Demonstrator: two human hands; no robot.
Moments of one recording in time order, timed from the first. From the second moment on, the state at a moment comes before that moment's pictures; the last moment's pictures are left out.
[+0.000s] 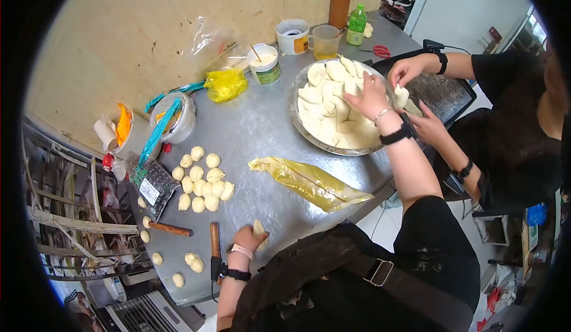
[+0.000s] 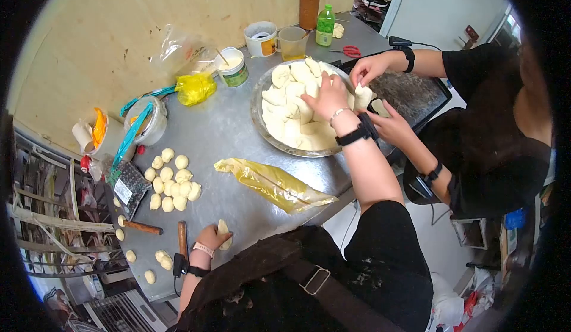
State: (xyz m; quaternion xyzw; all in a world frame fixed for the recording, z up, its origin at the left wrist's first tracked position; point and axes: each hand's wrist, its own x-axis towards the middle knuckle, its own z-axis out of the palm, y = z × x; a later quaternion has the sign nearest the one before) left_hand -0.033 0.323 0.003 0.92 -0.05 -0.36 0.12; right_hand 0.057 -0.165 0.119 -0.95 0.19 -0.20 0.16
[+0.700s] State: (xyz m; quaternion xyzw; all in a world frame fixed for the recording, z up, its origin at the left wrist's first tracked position) left_hand -0.035 0.280 0.095 0.78 -0.13 -0.36 0.49; right_hand 0.081 -0.116 0.012 -0.93 0.16 0.28 0.17
